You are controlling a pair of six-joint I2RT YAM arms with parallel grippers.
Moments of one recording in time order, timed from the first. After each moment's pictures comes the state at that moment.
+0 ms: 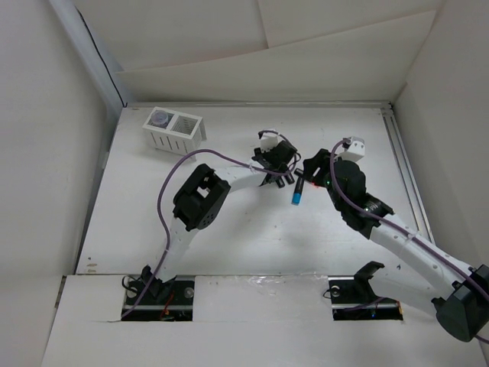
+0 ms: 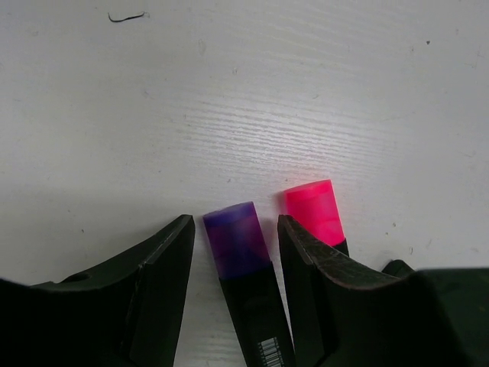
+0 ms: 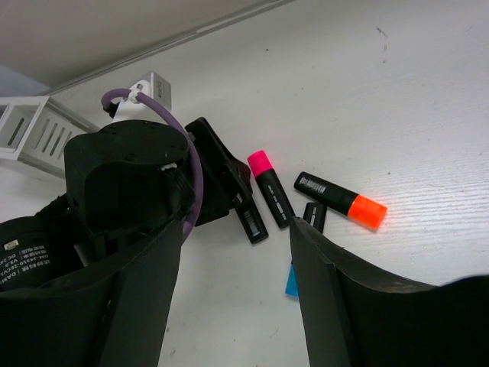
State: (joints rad) left arm -0.81 2.27 1.67 -0.21 -0.59 -0.80; right arm 0.60 0.99 0.74 -0.02 0.47 0.56
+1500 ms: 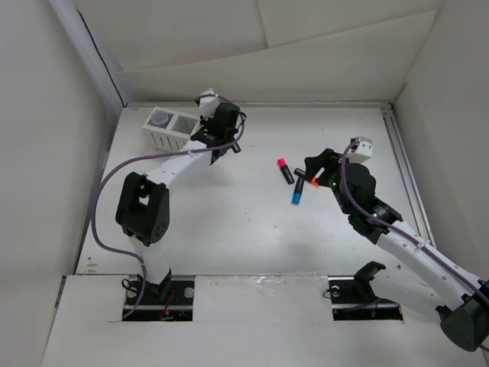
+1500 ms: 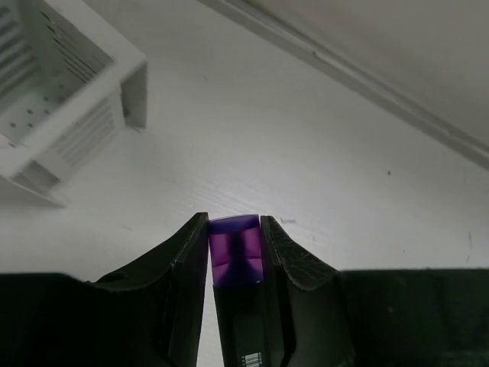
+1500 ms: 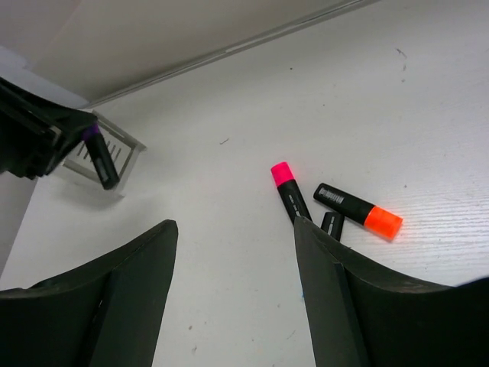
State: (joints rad) left arm -0.55 1.83 1.47 -0.21 -0.60 -0.74; right arm 0.60 0.91 0.74 -0.02 0.44 0.56
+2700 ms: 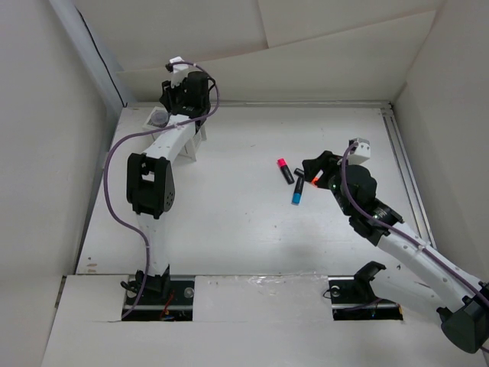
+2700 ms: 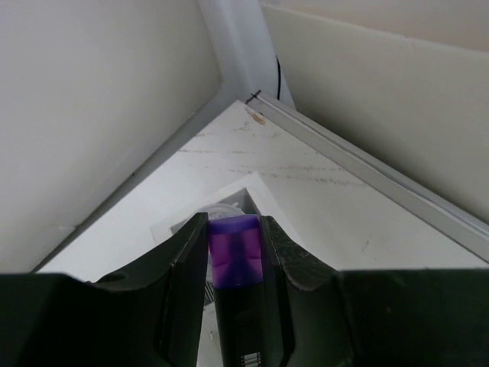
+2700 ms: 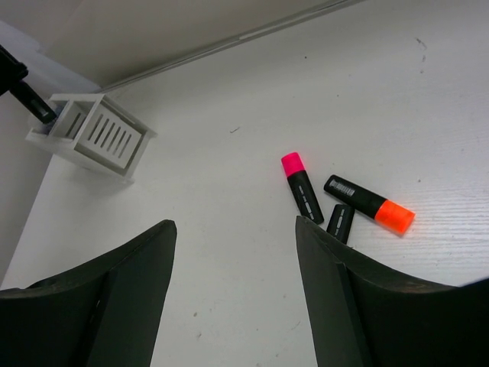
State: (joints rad) left arm -0.27 2.11 1.87 -0.12 -1.05 -0.17; right arm 0.60 0.89 0.72 -0.02 0.38 0.56
